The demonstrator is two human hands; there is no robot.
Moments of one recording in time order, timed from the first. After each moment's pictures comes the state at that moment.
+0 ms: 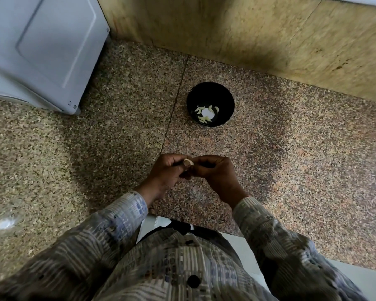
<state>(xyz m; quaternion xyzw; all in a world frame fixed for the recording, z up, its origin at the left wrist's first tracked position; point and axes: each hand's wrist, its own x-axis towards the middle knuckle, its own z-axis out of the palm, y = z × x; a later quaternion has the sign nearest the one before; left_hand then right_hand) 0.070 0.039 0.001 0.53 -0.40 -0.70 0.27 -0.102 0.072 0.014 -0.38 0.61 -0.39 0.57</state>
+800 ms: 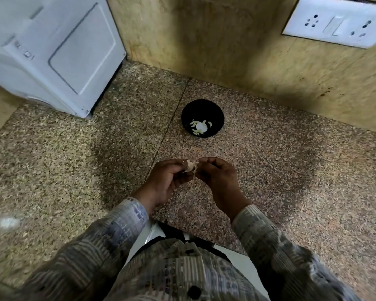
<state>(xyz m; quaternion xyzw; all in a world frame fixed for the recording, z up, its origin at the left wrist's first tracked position) 0.019 0.063 0.045 0.53 -0.16 -0.74 0.37 -0.145 0.083 0.052 -0.19 0.57 -0.47 0.65</state>
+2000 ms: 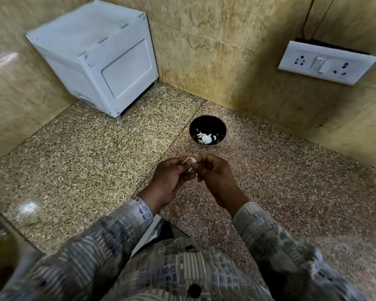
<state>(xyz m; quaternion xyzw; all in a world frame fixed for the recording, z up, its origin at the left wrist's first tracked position) -0.032 0.127 0.099 0.52 -0.22 -0.65 0.51 -0.185 0.110 0.102 -0.49 0.48 -0.40 0.61</state>
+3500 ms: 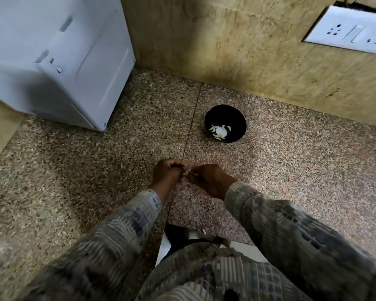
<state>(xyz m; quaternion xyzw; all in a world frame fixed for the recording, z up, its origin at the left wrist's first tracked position) 0.127 0.005 -0.019 0.67 -0.37 -0.59 0.26 -0.020 0.022 0.020 -0.06 0.67 -0.31 0.67</state>
